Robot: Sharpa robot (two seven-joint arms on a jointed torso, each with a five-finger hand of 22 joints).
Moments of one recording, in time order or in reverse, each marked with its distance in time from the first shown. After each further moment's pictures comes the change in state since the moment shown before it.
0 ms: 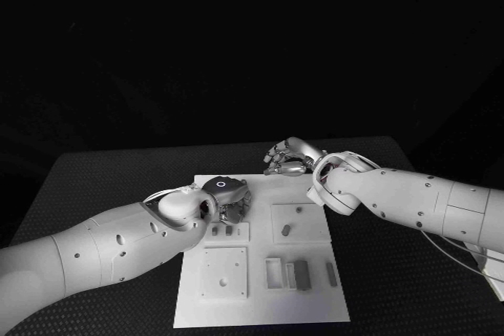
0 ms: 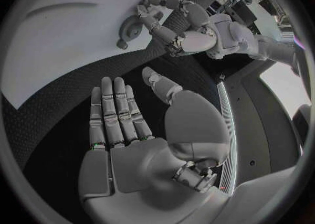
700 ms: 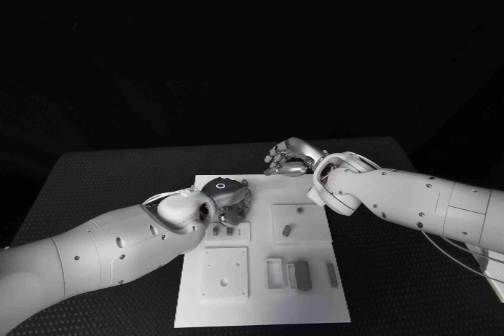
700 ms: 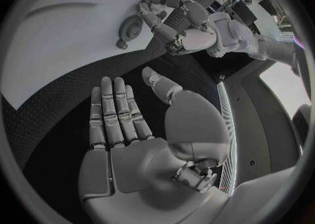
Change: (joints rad) left arm -0.007 -0.011 -0.005 0.003 -0.015 -0.037 0.007; left_hand 0.012 0.012 0.024 -0.002 -0.004 0.069 -0.027 0.030 0.018 0.082 -0.036 0.010 0.015 0.087 -0.038 0.020 0.042 -0.031 0.086 -0.038 0.031 0.036; right arm 0.000 0.003 0.000 -0.002 0.001 0.000 0.001; right_hand 0.000 0.000 0.000 0.000 0.000 0.000 0.000 0.000 -0.001 0.000 0.000 0.000 -0.006 0.004 0.003 -0.004 0.002 0.000 0.000 0.000 -0.003 0.002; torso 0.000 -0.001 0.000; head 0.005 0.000
